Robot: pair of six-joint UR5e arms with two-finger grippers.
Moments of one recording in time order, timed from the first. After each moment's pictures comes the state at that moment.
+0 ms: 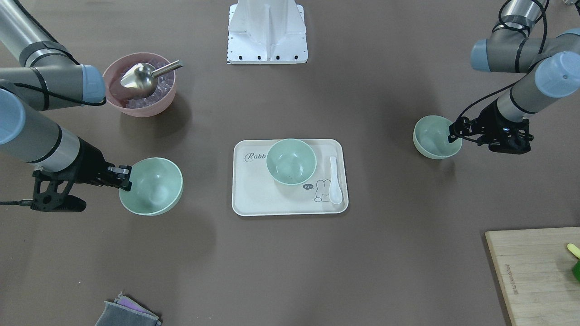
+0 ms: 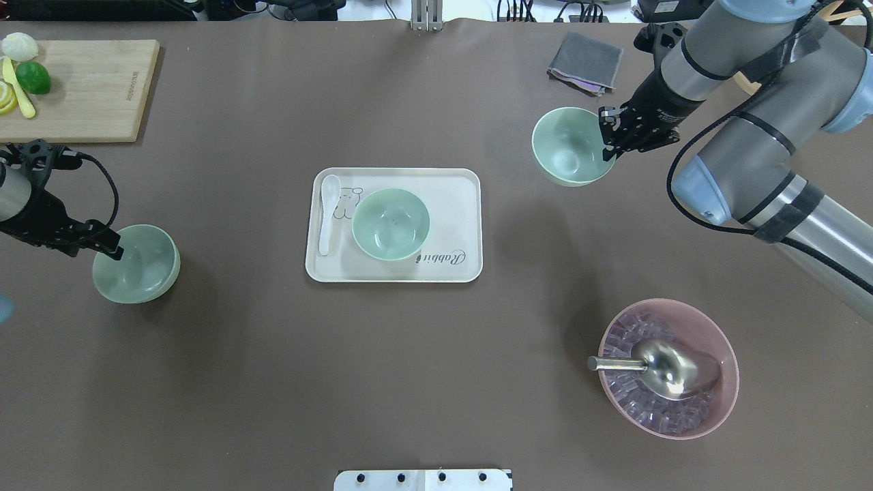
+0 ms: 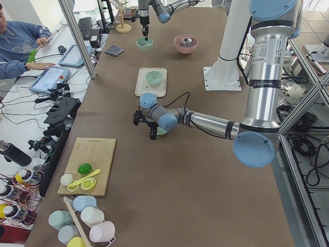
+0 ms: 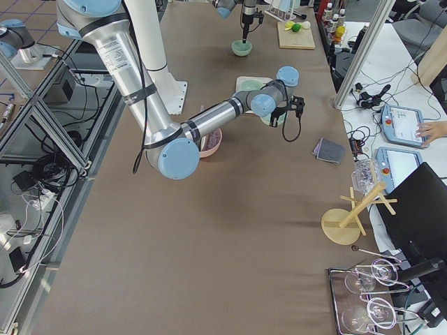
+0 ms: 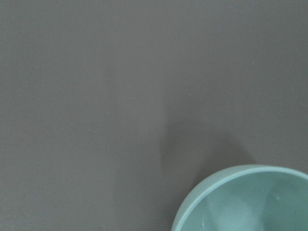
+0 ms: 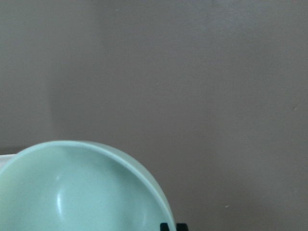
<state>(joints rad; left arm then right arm) -0.95 -1.60 -1.67 -1.98 -2.28 -0.70 0.96 -1.05 1.55 -1.37 2.33 1.01</state>
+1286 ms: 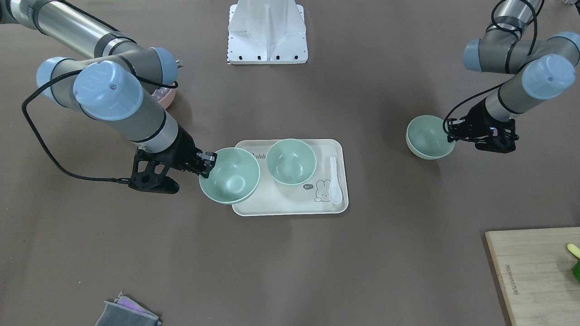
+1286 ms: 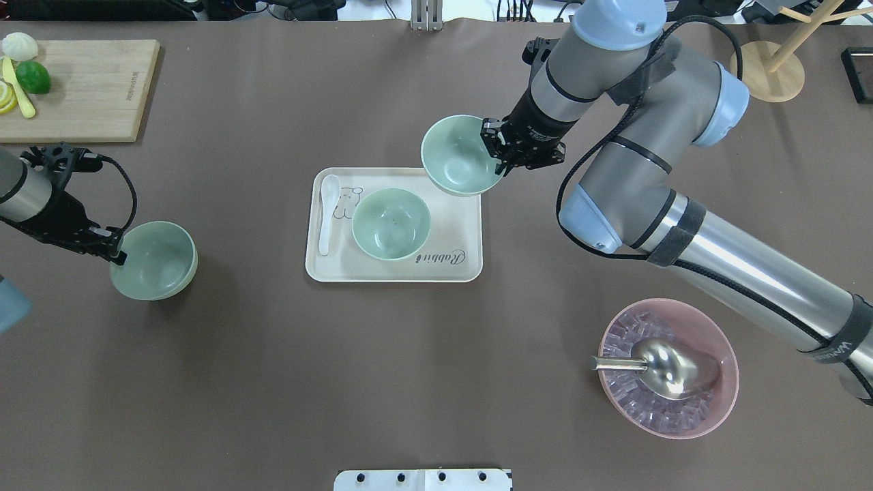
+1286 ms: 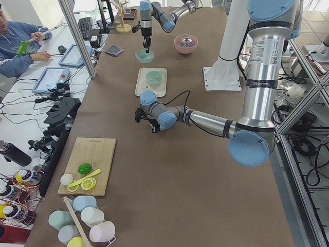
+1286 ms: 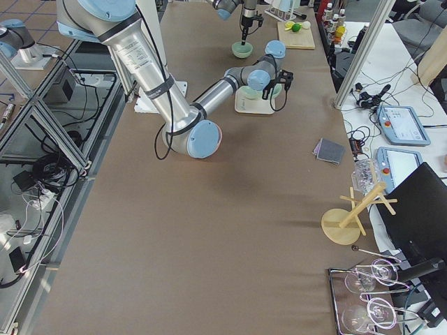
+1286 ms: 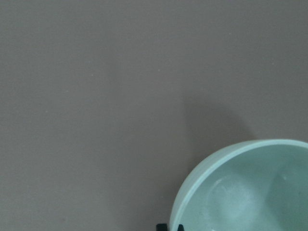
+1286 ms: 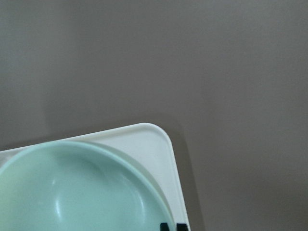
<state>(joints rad) -0.94 -1.65 -1.67 -1.95 -2.33 -0.71 0.79 -0.86 1.52 -1.36 2.21 1.31</state>
